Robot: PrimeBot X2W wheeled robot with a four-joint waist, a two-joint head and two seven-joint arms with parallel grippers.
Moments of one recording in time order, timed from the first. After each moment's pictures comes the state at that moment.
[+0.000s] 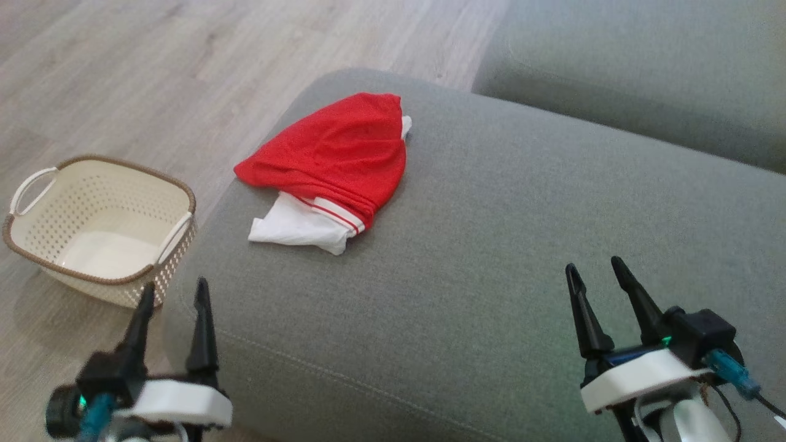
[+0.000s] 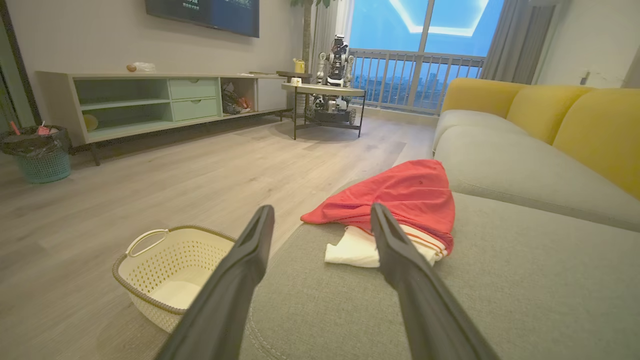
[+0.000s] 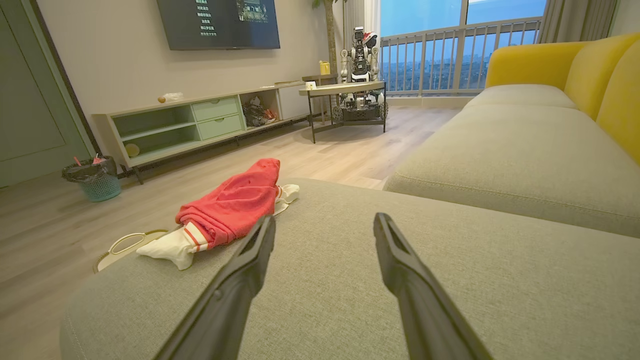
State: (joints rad) left arm 0.10 0.06 -0.02 0.07 -0.10 -0.03 -0.26; right arm 0.00 -0.04 0.03 0.19 0.19 0.13 -0.25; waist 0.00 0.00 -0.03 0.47
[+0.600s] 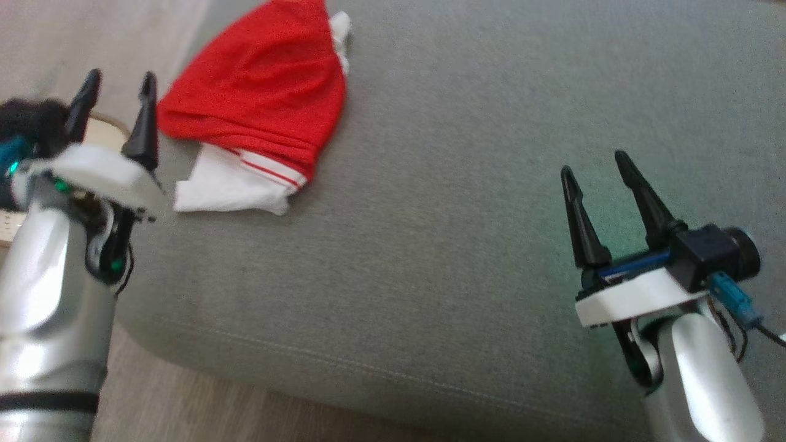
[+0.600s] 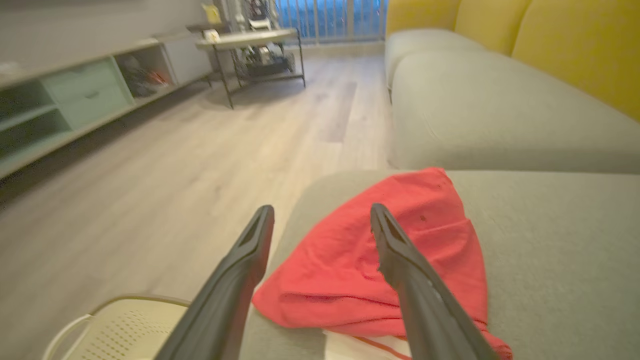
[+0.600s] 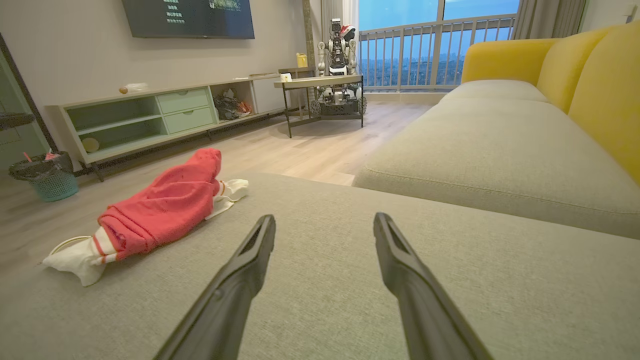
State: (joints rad) left arm -0.59 0.29 -0.15 0.52 -0.28 -0.12 -0.15; right arm -0.20 -0.05 0.04 0.12 0.05 0.13 -0.25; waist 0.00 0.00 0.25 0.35
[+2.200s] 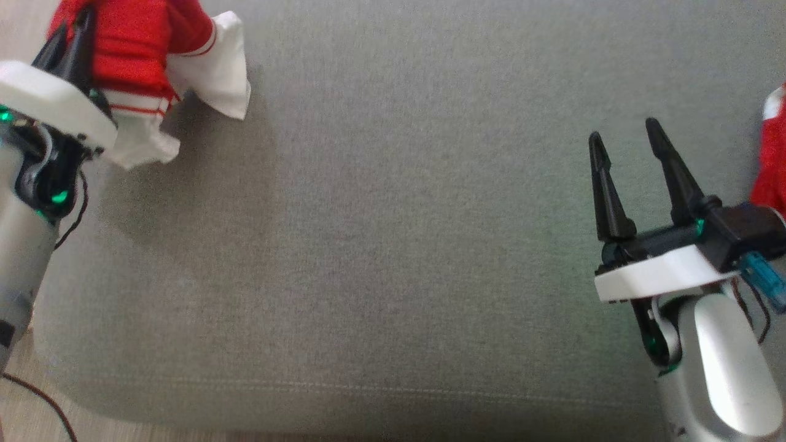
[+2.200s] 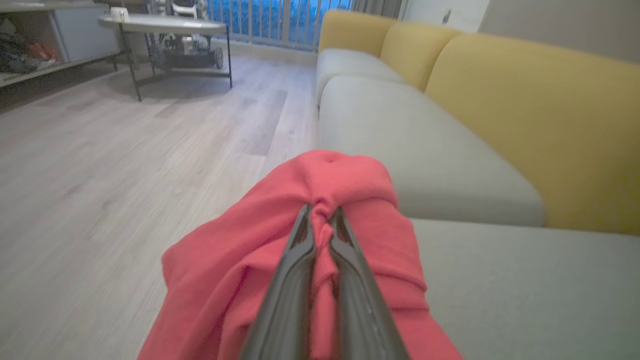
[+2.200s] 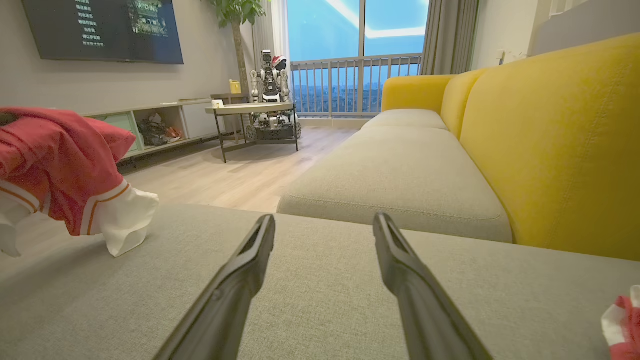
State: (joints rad) left arm -0.97 0.52 -0.78 0.81 -1.01 -0.13 -0.22; right arm -0.27 -0.05 -0.01 0.10 0.07 0.13 -0.26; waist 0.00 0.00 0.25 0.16
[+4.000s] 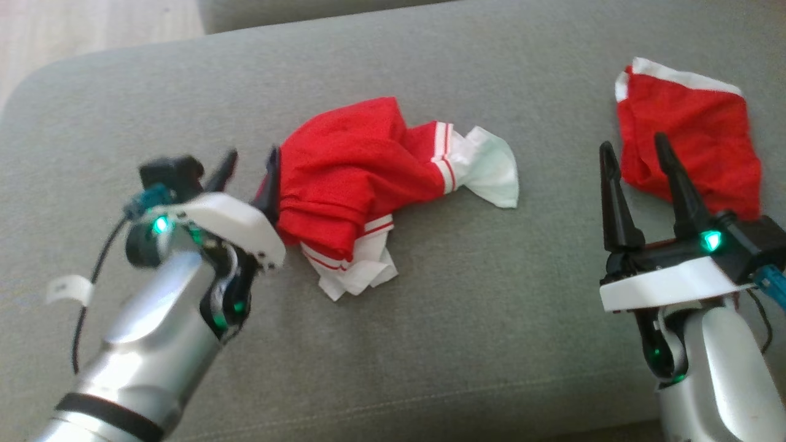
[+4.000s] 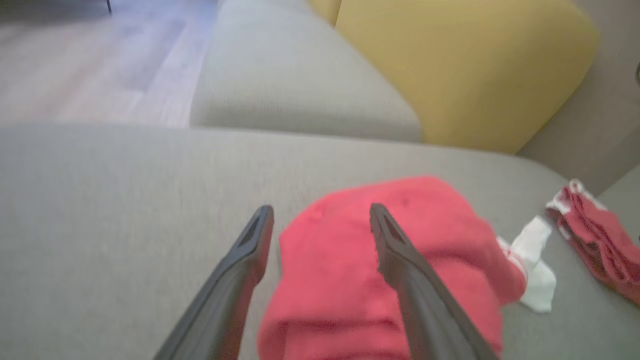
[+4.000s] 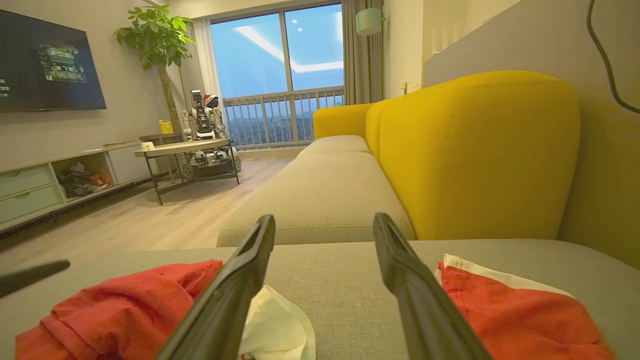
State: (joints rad) left arm -0.64 0.28 -0.79 0.60 -0.93 0.14 -0.25; right arm -0.22 -0.05 -0.01 0.09 0.17 0.13 -0.26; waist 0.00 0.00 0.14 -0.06
